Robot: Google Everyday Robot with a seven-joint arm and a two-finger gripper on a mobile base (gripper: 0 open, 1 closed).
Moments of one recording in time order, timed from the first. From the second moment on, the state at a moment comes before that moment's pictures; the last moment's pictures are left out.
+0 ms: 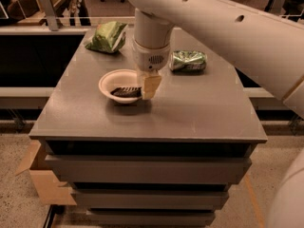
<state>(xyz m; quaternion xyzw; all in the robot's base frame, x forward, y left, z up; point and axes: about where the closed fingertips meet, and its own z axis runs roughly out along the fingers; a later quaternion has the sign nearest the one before) 0.573 0.010 0.870 -0.80 0.59 0.00 0.08</state>
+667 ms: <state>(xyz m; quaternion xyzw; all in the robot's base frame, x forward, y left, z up) 0.571 0.019 0.899 -0.81 0.58 -0.03 0.08</state>
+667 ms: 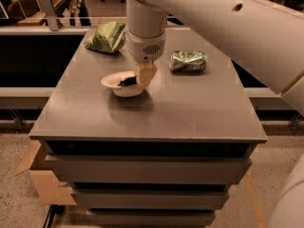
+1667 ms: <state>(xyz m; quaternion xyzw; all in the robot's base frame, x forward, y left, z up) 0.570 0.029 0.926 -0.81 0.58 -0.05 0.09</state>
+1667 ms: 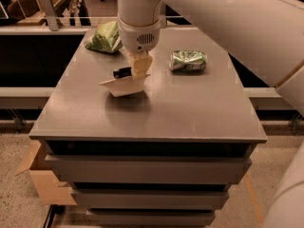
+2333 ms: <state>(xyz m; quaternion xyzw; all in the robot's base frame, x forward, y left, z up) 0.562 0.031 0.893 -0.81 0.58 0.01 0.08</state>
